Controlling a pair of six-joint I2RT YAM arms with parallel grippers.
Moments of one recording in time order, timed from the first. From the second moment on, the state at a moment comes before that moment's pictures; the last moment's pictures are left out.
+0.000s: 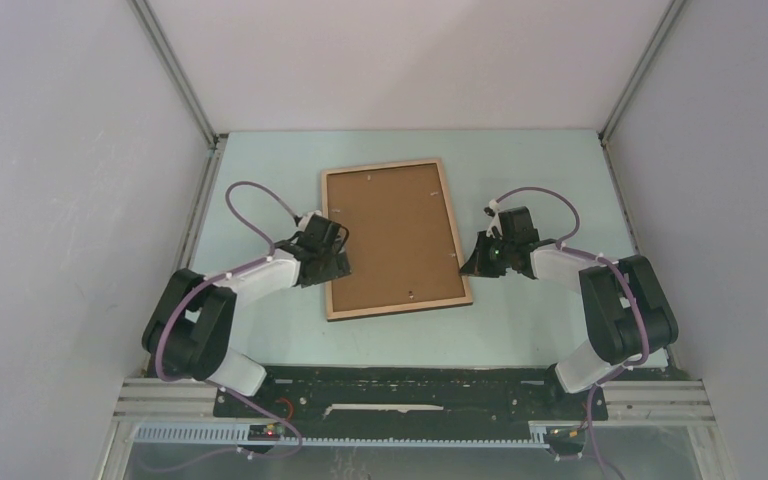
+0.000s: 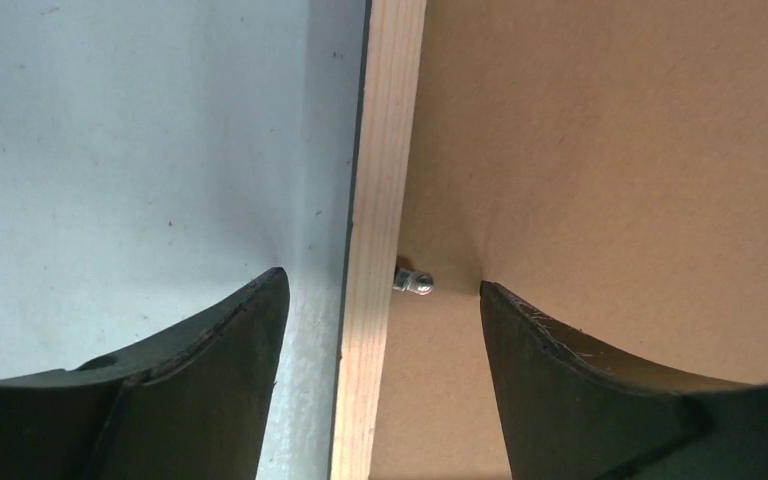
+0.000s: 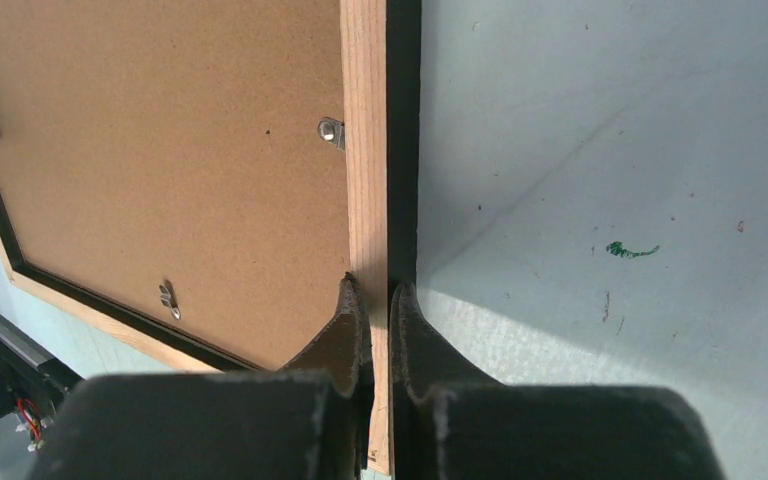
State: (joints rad) left arm -0.46 1.49 0.76 -0.34 -0.25 -0.67; right arm 0.27 1.58 0.73 -0.08 -0.38 0.41
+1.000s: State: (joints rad) left arm -0.45 1.30 0.53 -0.03 0.01 -0.73; right arm 0.34 1.53 0.79 -0.19 -0.15 0.50
